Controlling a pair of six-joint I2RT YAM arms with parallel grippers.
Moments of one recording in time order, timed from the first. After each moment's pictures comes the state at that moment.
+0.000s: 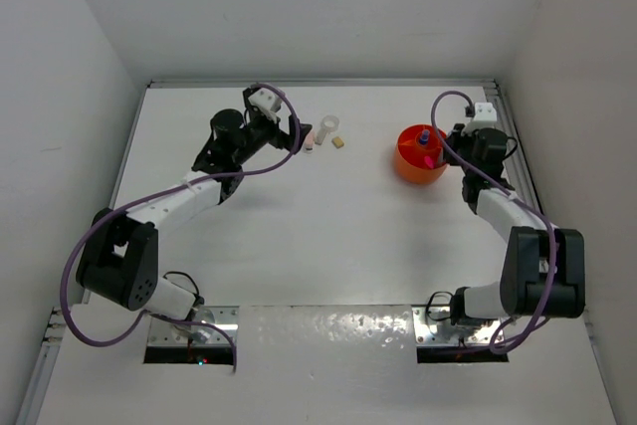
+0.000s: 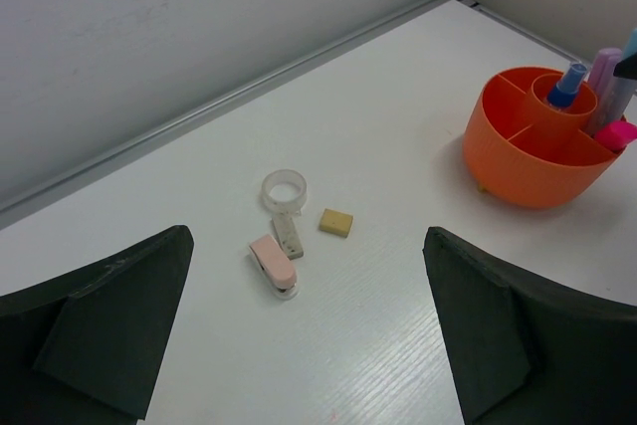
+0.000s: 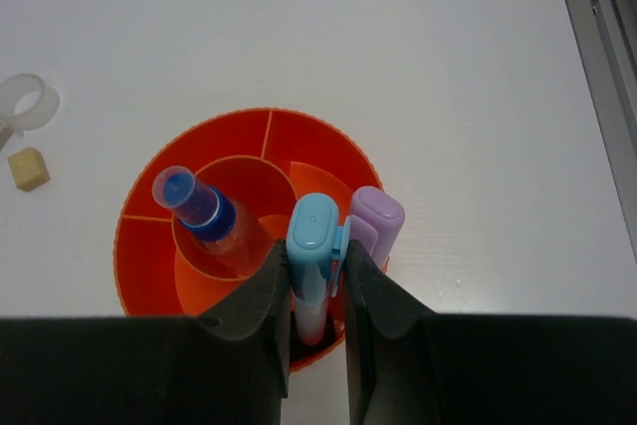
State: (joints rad) left arm -0.38 1.45 0.91 0.49 0.28 0.02; right arm -0.10 1.39 0.67 0.39 -0.12 0.03
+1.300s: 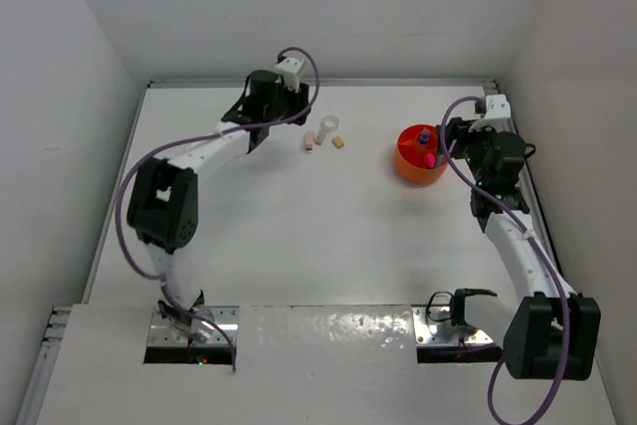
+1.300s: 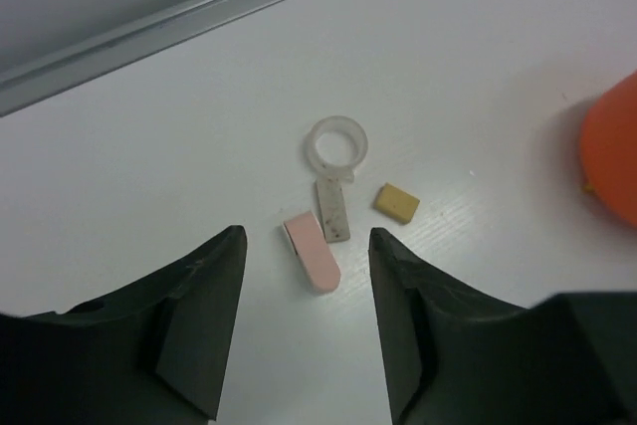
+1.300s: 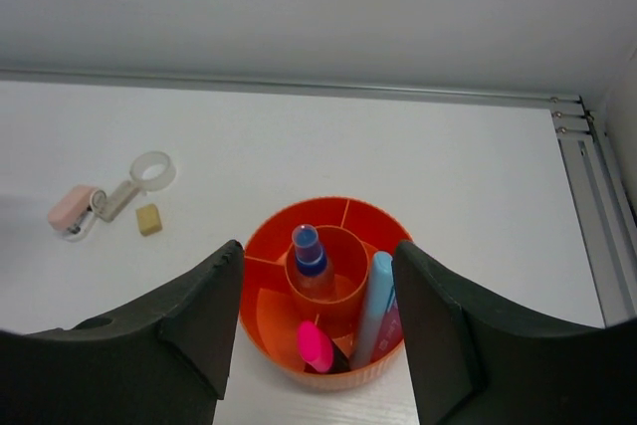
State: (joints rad) left arm -0.38 1.81 1.37 0.07 0.13 -0.03; right arm -0.05 1.08 0.64 0.34 -0.19 0.03
